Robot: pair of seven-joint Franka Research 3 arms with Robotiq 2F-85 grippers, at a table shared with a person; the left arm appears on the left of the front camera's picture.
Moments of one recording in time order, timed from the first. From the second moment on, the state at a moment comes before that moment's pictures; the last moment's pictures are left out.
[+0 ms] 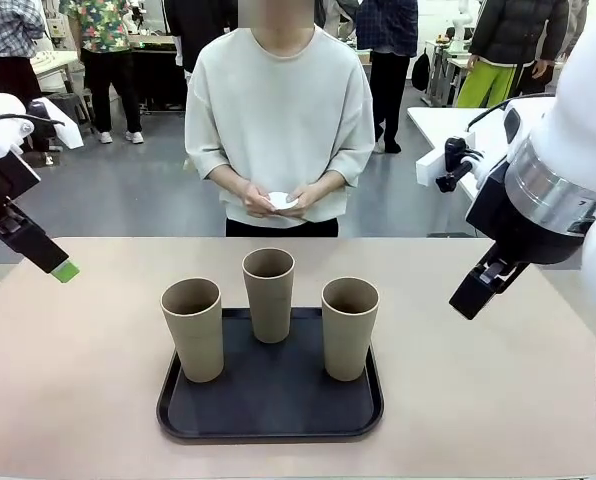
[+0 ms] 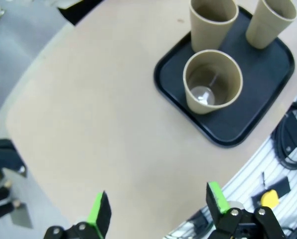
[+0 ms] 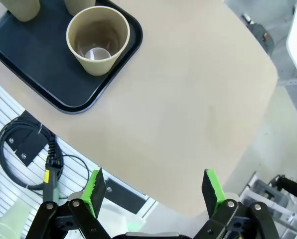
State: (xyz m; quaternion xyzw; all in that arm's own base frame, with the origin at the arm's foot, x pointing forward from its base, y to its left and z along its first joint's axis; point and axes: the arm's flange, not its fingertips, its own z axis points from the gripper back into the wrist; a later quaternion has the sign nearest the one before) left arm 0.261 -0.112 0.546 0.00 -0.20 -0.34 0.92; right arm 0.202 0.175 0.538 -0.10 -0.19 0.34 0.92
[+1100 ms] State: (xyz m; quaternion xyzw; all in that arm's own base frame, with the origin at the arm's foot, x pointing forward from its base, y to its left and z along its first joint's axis) left arm 0.273 0.036 0.529 -0.55 -0.11 -0.12 0.82; right arm 0.176 -0.061 0.571 0.52 -0.13 0.08 0.84
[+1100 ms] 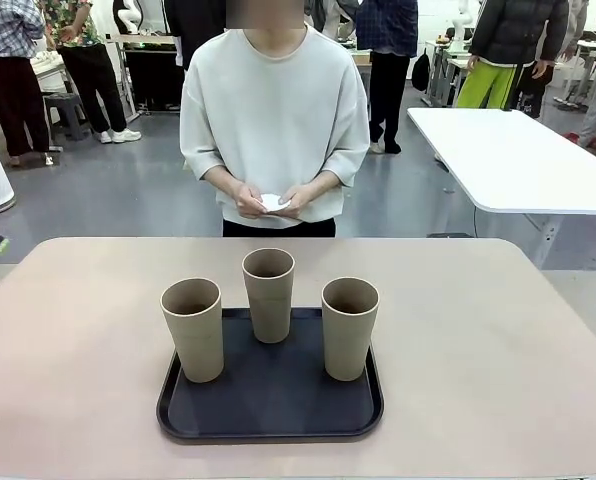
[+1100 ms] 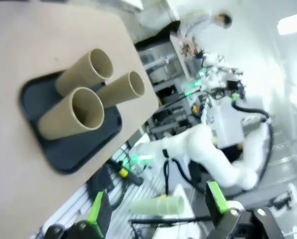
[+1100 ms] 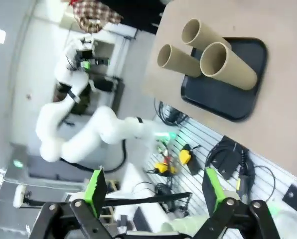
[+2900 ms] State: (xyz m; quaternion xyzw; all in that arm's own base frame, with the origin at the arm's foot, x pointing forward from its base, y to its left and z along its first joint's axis) left arm 0.262 0.148 0.484 -0.51 -0.12 0.02 0.85; right arm 0.198 -0.149 0.456 0.56 -0.04 -0.05 0.82
